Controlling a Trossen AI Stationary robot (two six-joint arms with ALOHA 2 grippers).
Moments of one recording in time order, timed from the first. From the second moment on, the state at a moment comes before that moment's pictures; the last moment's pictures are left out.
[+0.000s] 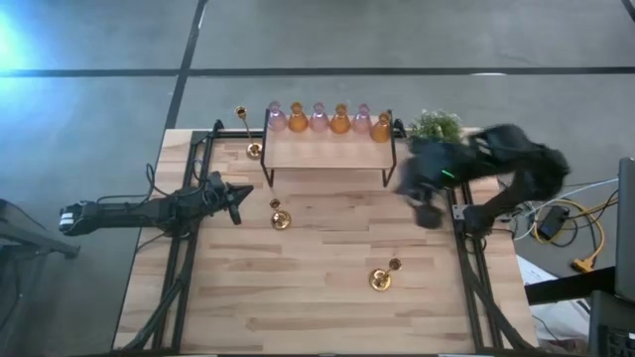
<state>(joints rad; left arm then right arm) 0.11 0.31 0.01 0.07 -0.40 -0.31 0.15 1.47 2.06 -1.54 0.16 0.12</state>
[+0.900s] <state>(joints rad) 0.11 0.32 0.01 0.07 -0.41 -0.31 0.74 1.04 0.85 -0.80 0.35 0.85</state>
